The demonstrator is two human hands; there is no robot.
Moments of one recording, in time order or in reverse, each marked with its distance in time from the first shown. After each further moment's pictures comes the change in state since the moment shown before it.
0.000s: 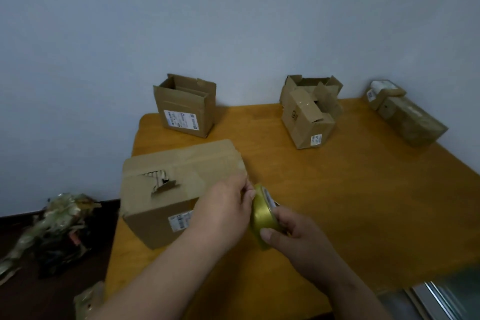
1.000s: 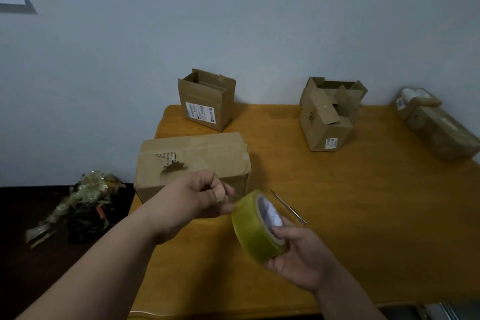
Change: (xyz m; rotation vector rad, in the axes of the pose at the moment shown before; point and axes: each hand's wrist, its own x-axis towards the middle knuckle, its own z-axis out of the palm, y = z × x) left_hand -0.034 -0.015 -0.035 -0.655 -0.180 -0.310; right_hand -0.006 0.046 -0.014 1.036 -0.260 0.643
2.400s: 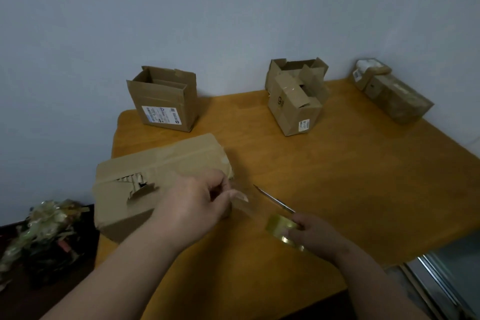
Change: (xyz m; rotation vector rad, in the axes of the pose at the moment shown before) left_hand 0.056 -0.004 0.005 0.718 0.029 0.492; right_hand 0.021 -0.018 -0.063 -1.236 0.516 -0.056
